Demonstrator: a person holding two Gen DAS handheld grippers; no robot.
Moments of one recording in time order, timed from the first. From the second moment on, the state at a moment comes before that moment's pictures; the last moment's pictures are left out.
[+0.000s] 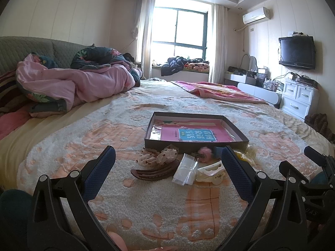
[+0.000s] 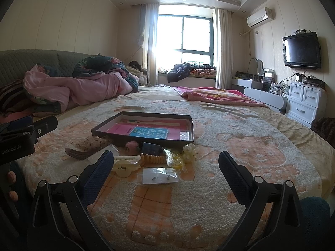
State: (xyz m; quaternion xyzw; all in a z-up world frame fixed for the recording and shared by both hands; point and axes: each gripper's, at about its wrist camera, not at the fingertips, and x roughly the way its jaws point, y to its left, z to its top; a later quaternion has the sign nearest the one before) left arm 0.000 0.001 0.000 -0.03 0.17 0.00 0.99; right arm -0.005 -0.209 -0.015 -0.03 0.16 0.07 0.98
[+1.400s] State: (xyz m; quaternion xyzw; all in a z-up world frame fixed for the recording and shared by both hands) left arm 0.046 0.073 -0.014 -0.12 0.24 0.05 0.96; right arm 0.058 -0.177 -0.031 -0.06 0.26 0.15 0.95
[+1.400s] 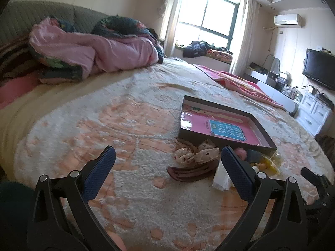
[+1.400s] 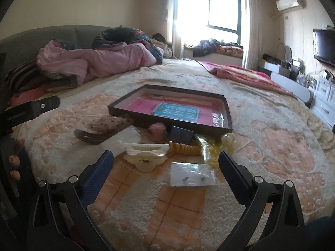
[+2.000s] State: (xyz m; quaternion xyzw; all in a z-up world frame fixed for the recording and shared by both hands) left arm 0.139 0.047 -0.036 -0.10 0.32 -0.03 0.94; right arm 0.152 -0.221 -0.066 -0.01 0.38 0.11 0.92
